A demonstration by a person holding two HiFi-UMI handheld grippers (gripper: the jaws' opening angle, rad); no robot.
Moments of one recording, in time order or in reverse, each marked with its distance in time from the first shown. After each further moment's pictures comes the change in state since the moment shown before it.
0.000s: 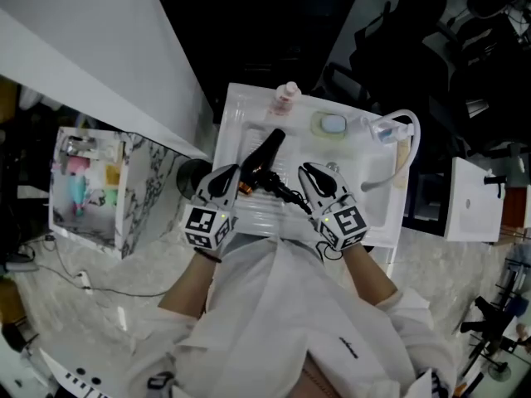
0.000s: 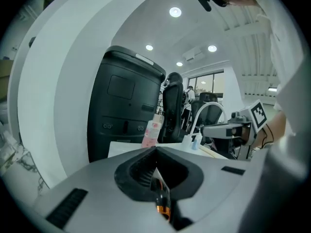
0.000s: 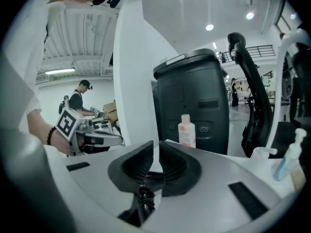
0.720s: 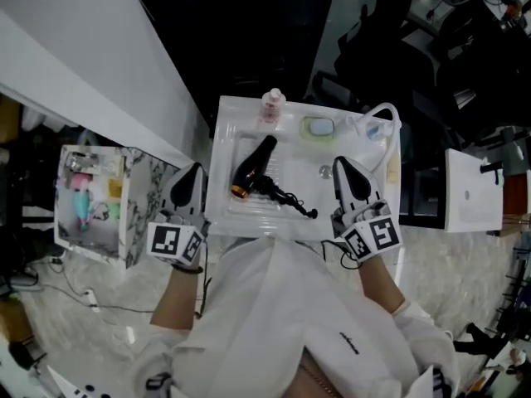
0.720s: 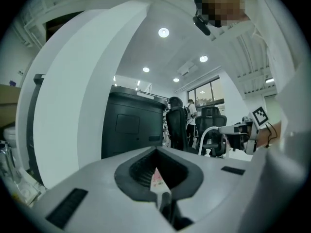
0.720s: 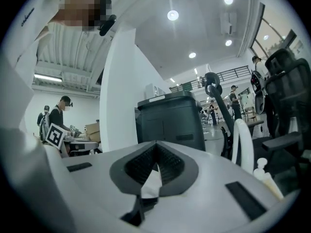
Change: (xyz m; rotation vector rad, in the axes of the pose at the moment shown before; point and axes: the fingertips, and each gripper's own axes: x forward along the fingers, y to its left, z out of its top) left arm -0.072 0.005 0.114 0.111 -0.244 0.083; right arm -0.103 -0.035 0.104 0.046 -0.279 -0.211
